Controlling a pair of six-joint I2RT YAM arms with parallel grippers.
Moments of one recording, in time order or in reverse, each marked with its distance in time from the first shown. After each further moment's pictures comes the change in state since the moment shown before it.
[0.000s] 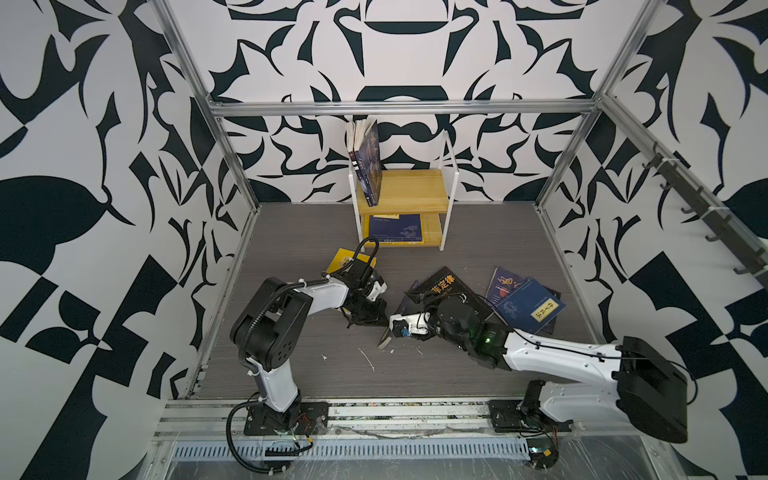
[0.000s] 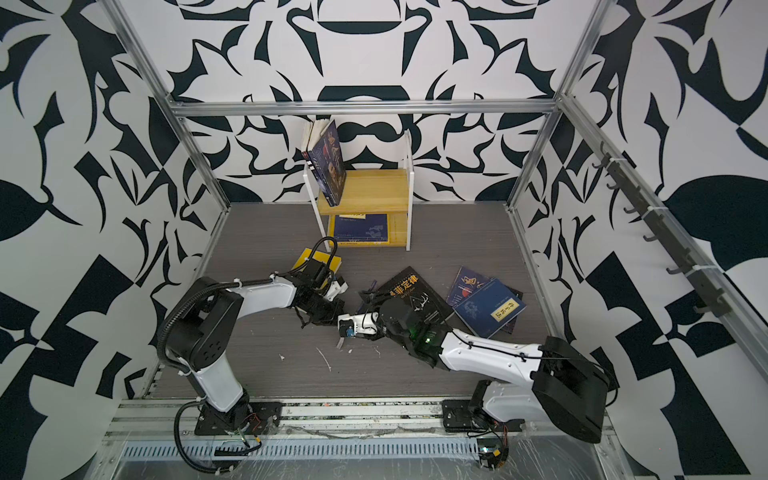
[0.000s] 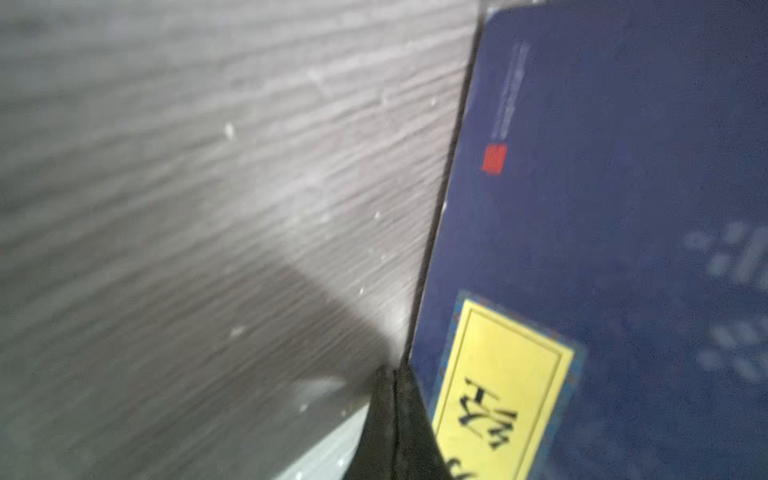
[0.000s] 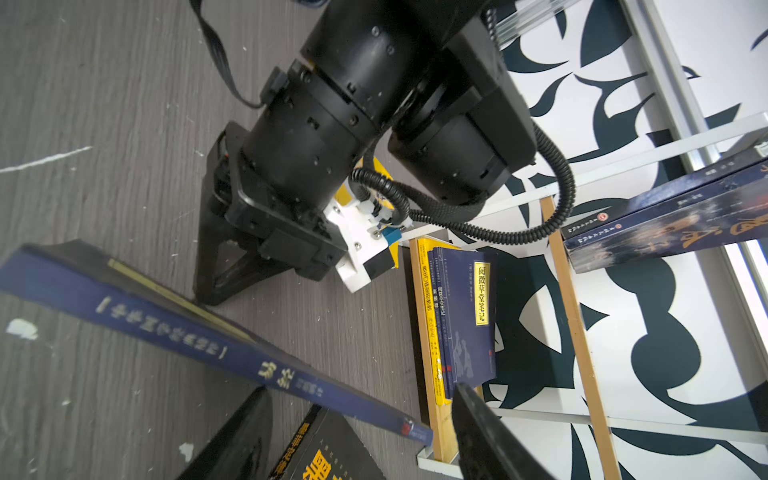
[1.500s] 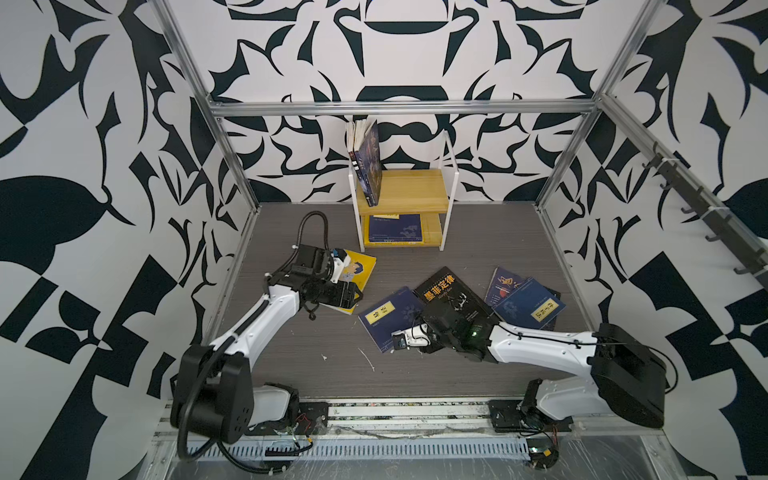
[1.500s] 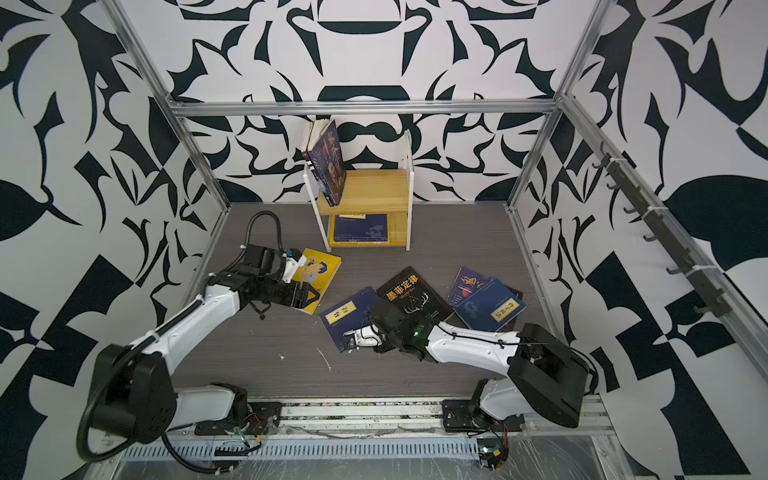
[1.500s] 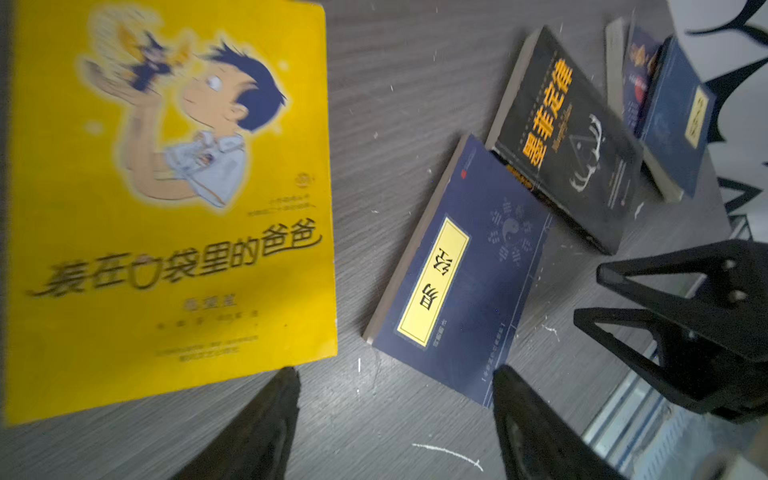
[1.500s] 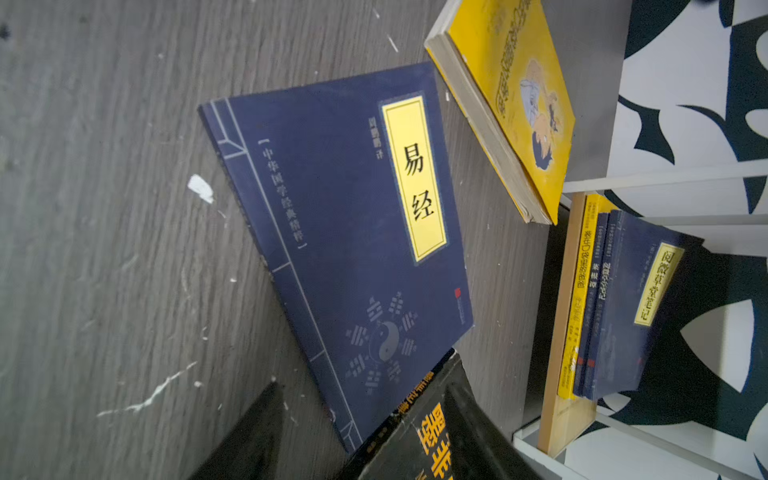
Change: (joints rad) left arm 0.251 -0.397 -0.029 -0.140 -0.109 0.306; right arm -0.006 0.140 0.051 -0.301 -0.033 -0.008
